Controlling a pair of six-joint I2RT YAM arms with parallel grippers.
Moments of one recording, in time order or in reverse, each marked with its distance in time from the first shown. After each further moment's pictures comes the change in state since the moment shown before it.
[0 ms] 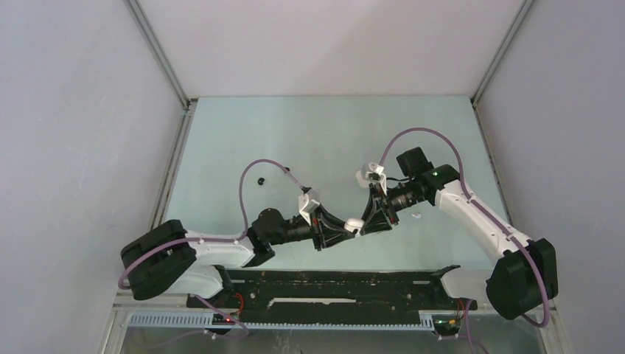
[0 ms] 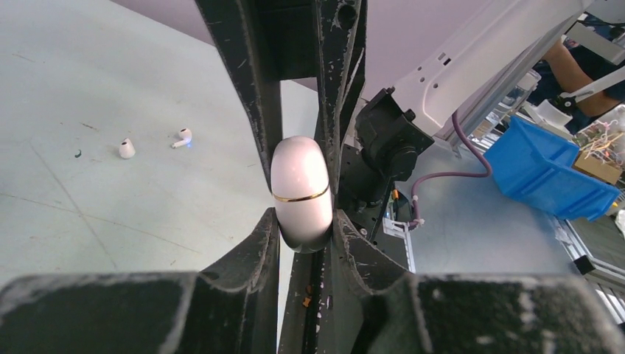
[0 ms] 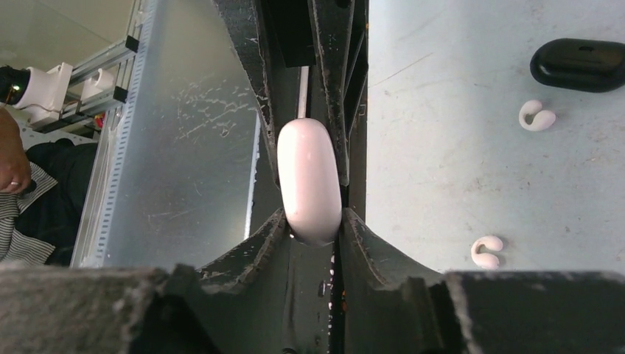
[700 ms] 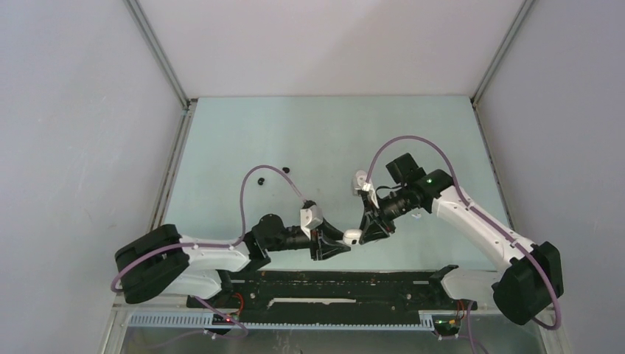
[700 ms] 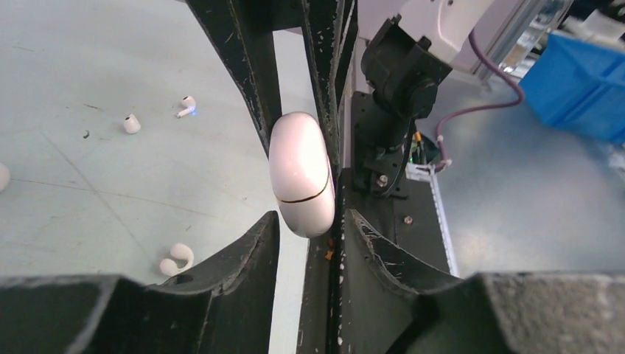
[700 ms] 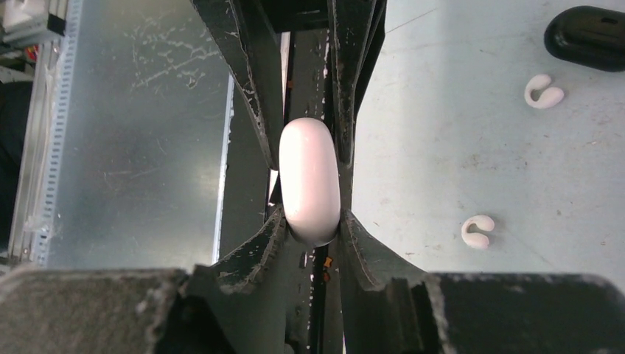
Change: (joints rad) left arm -0.032 -0.015 -0.042 -0.062 0.017 0.164; right arm 0.113 -0.034 0.001 -0.018 0.174 -0.036
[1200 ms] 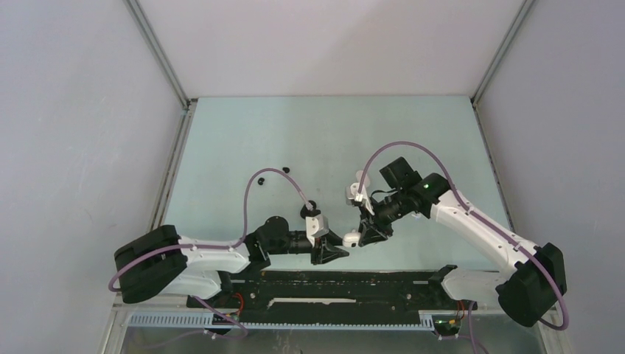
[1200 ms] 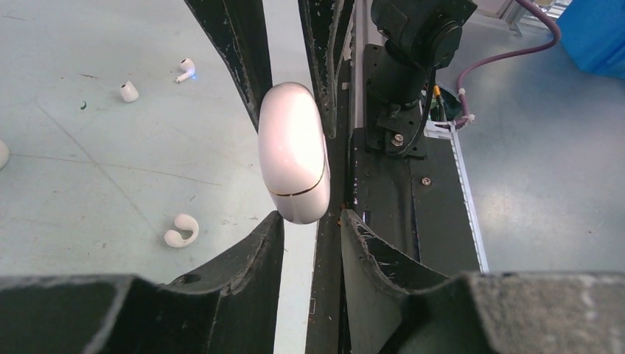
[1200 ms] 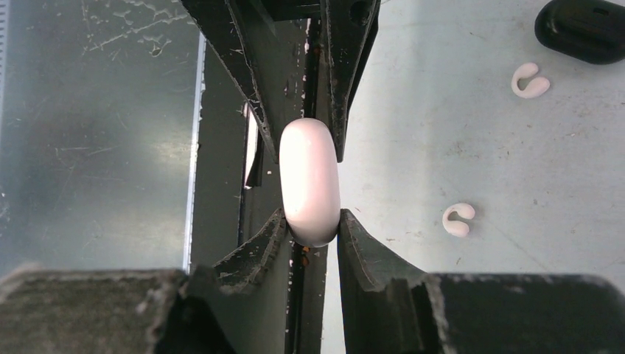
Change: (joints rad) left arm -0.046 -0.044 -0.007 -0.161 -0.026 0.161; right arm 0.098 -0.024 0.000 0.018 0.139 -0.010
